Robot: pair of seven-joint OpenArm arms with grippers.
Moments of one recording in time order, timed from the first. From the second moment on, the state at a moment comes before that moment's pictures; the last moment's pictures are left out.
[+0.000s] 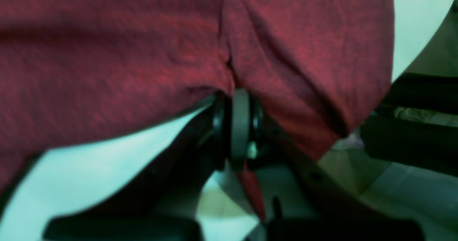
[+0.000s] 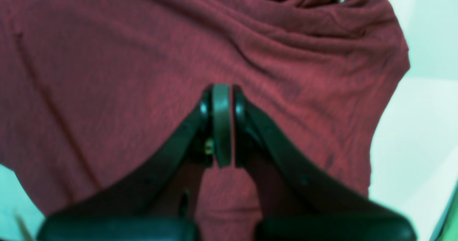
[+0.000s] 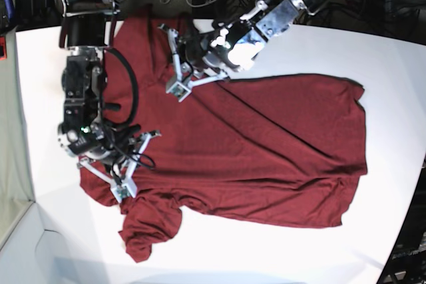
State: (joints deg) left arm -5.8 -8.1 48.1 85.8 -25.0 3.1 50.2; right arm 13.0 4.3 2.9 91.1 4.2 25.1 -62.1
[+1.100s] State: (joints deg) left arm -36.9 7.5 39.4 46.4 -22.6 4.2 30.5; right arm -2.9 3.9 -0.1 102.0 4.4 25.3 -63.4
